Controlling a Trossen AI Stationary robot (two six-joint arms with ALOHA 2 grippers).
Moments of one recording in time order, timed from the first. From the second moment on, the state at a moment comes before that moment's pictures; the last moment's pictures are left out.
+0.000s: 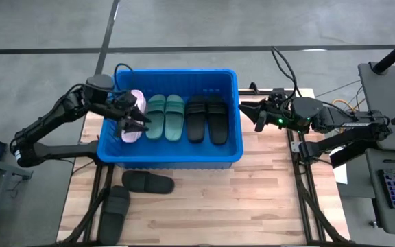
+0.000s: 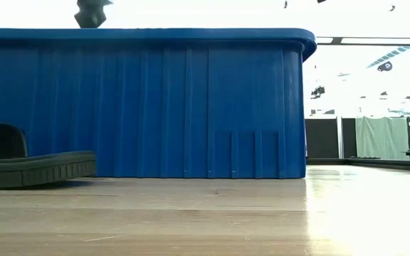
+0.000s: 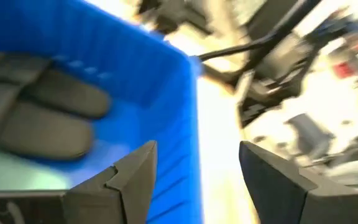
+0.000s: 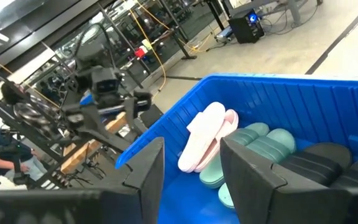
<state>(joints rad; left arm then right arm) 0.54 0.83 1.14 -0.82 0.66 -0.18 0.08 1.00 1.16 -0.28 0.49 0.67</state>
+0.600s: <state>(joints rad) 0.36 0.70 1.14 -0.37 0.64 -0.68 0.04 1.00 1.16 -0.28 0.50 0.59</state>
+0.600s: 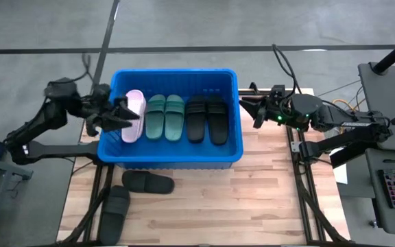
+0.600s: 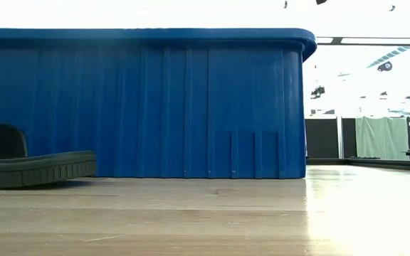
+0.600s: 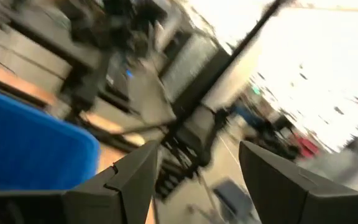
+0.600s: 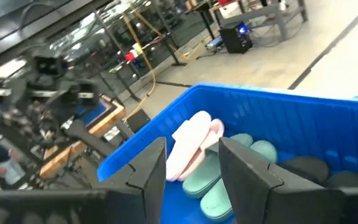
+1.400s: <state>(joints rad) -0.01 1.17 1.59 -0.63 -0.28 -0.26 -0.03 0.94 1.16 -0.39 0.41 0.57</state>
